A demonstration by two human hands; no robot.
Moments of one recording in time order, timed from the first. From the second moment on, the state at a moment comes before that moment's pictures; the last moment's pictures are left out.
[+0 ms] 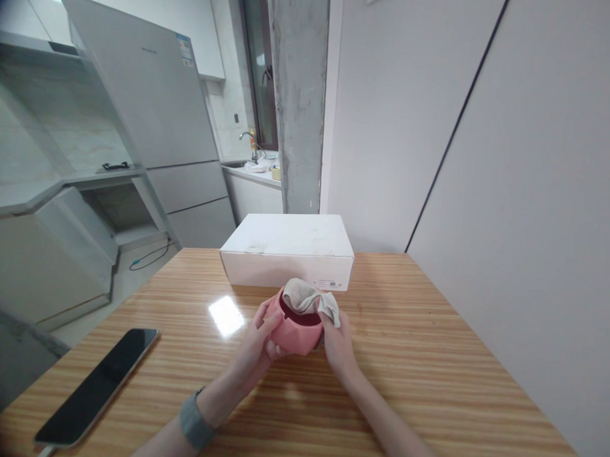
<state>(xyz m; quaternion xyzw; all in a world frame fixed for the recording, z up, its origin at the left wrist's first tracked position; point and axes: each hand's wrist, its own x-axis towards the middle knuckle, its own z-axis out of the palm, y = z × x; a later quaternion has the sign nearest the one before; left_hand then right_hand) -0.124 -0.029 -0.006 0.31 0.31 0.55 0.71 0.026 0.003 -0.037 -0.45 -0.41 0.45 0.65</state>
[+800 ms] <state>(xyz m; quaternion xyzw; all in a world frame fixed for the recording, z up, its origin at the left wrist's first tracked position) -0.125 -0.023 -0.013 0.26 0.31 0.57 0.71 0.018 -0.009 -0.033 -0.44 -0.42 0.44 0.66</state>
